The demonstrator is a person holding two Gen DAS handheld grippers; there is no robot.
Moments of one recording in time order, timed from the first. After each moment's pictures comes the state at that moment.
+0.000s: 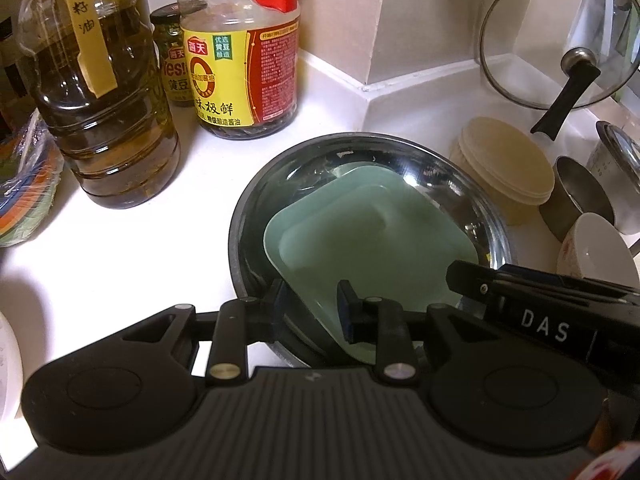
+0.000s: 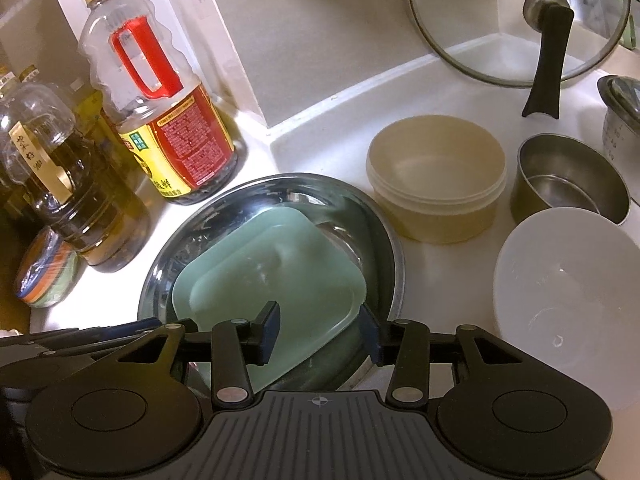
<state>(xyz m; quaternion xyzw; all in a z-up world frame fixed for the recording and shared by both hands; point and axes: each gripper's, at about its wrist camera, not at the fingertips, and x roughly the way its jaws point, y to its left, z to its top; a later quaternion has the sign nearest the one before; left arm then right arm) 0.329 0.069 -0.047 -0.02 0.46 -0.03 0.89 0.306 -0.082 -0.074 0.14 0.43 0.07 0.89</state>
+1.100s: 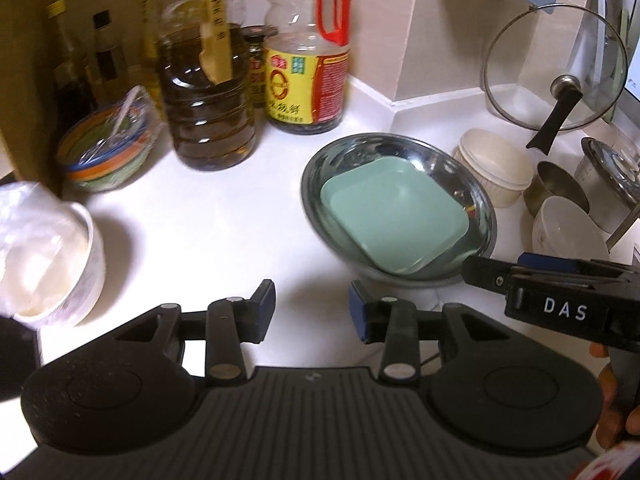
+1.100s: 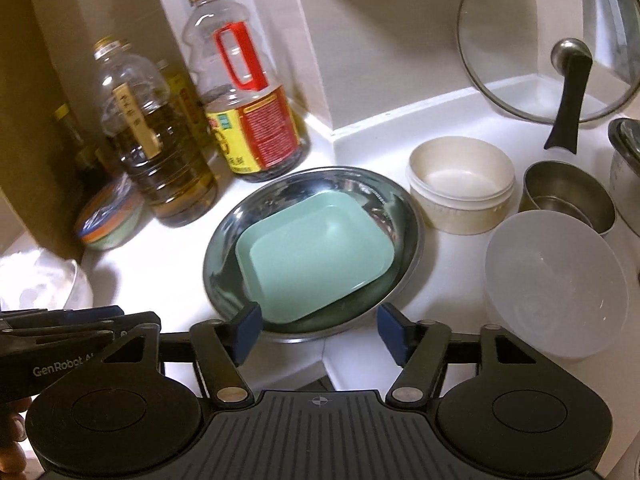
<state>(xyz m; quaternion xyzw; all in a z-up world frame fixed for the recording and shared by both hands) 0.217 0.094 -0.004 -0.04 0.43 0.03 0.90 0.232 -0.074 -0.051 0.09 0.39 0.16 0.90</state>
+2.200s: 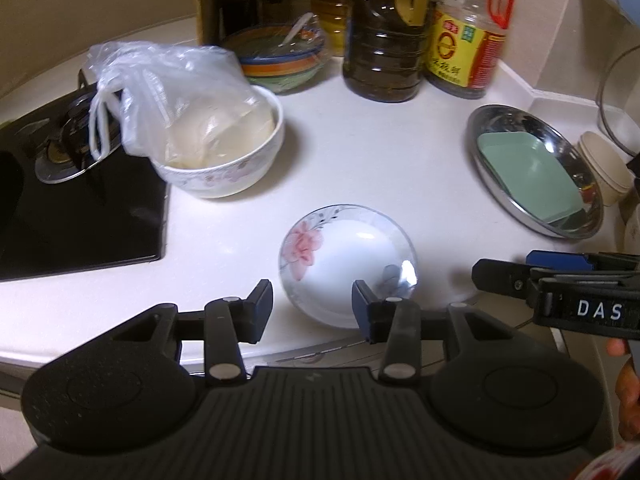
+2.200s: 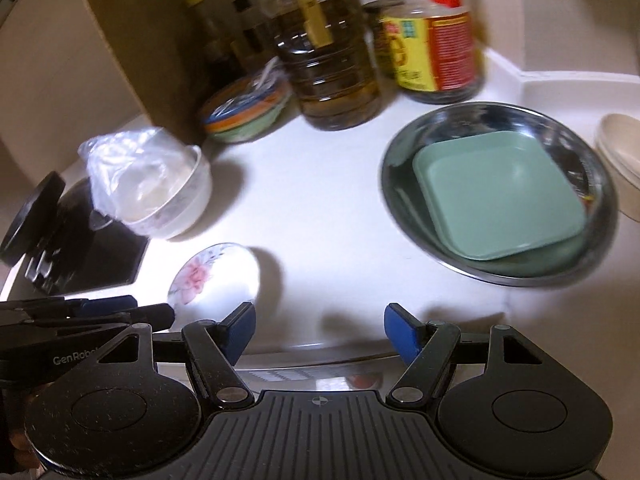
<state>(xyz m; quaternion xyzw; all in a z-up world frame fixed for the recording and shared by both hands) 0.137 0.169 -0.022 -0.10 0.46 0.18 0.86 0.219 0.016 -0.076 0.03 0.45 0.35 0.82</state>
